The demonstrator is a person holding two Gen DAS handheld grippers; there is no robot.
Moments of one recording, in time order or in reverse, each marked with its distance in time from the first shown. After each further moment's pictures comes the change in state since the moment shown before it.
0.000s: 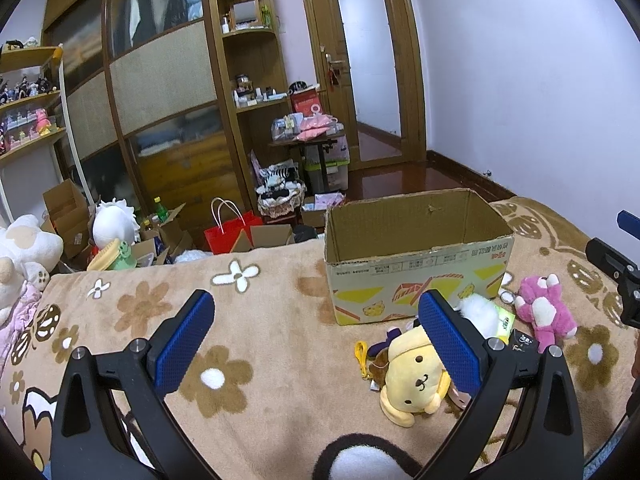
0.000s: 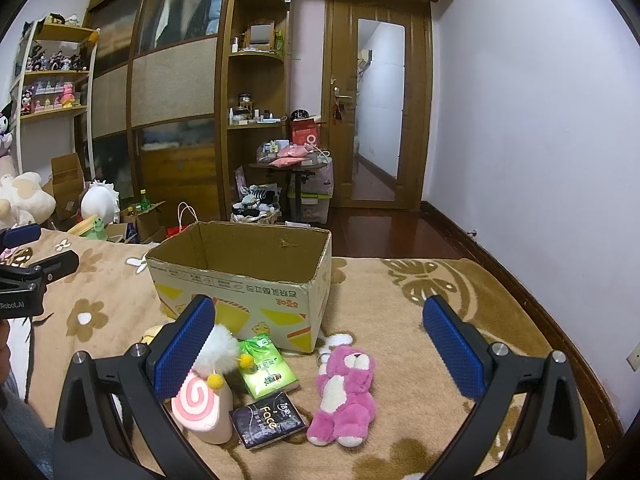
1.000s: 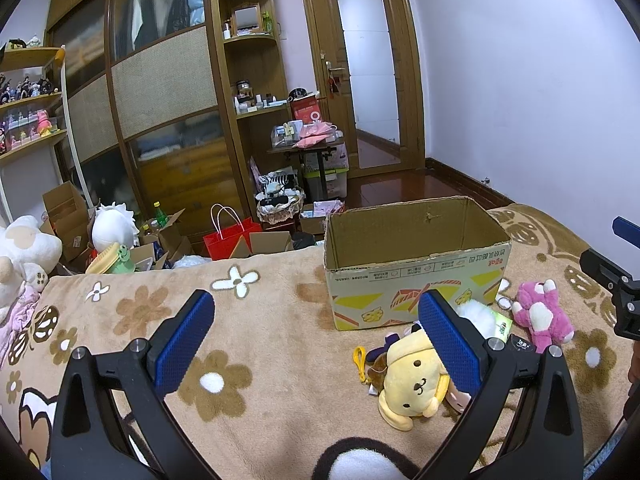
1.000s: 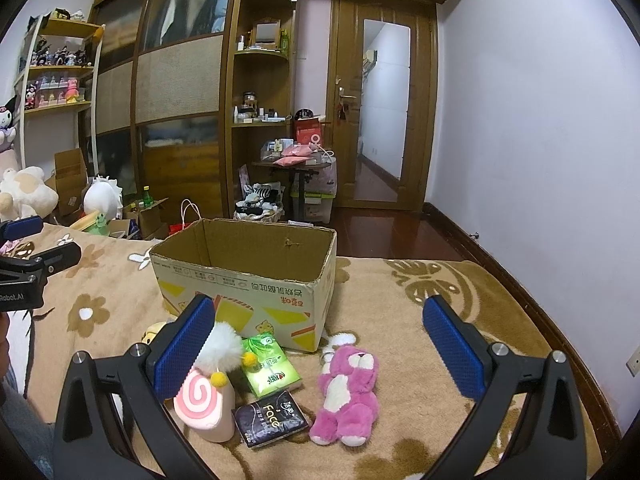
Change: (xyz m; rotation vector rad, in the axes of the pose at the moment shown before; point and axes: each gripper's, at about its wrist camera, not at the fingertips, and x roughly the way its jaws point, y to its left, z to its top) left arm -0.004 -0.006 0.004 -0.004 -0.038 0.001; right arm -0.002 0.004 -0.001 -0.019 -0.003 0.012
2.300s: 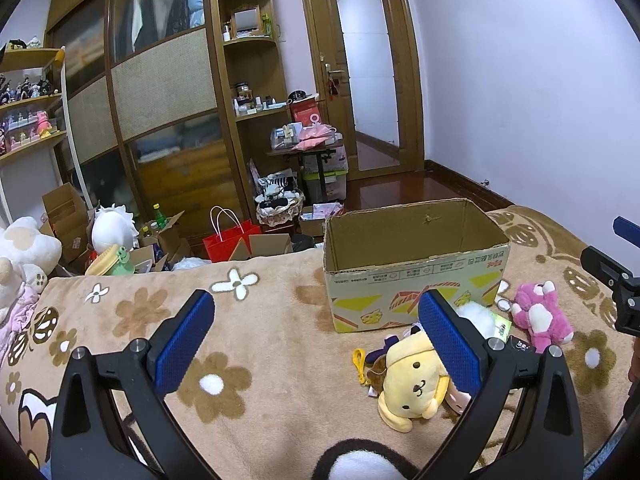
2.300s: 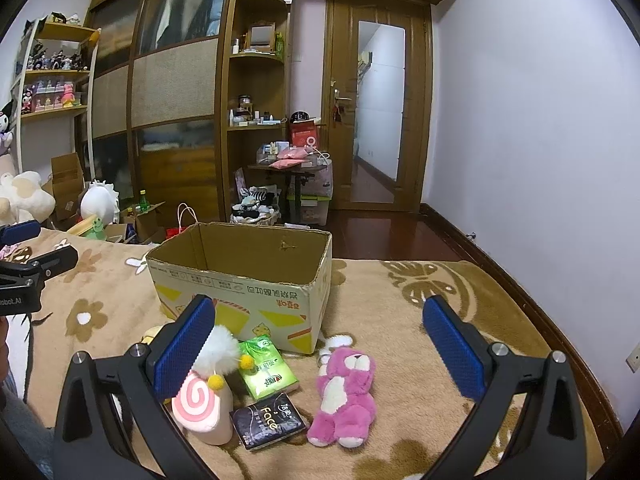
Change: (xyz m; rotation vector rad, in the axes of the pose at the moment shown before) left arm 0.000 0.000 0.001 -0.001 -0.001 0.000; right arm -0.003 0.000 0.002 0.011 -0.008 -0.011
